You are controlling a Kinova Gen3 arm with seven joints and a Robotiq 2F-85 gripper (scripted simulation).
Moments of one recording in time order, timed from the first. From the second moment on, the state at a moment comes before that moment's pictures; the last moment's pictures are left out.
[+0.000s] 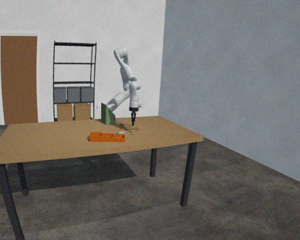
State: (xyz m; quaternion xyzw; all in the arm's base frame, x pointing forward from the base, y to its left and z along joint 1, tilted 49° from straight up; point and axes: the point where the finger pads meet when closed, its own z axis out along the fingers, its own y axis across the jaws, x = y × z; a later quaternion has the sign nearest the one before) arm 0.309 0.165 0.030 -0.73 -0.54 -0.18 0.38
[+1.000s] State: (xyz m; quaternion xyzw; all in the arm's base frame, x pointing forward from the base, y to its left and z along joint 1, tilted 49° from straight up) arm 0.314 0.158 0.032 -0.73 -0.54 -0.18 0.37
